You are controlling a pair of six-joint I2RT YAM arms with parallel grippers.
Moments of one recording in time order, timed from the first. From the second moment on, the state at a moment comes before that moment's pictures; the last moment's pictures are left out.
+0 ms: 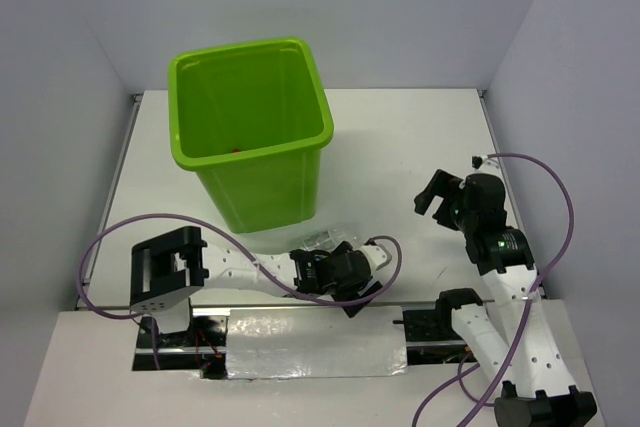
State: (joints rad) left arm -1.34 1.71 0.98 -0.17 -0.18 -0.36; right arm 0.09 0.66 0.75 -0.71 0.03 0.49
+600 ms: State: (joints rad) left arm -1.34 1.76 1.12 -0.27 -0.23 -0.40; right arm 0.05 0.66 0.74 -0.70 0.11 0.49
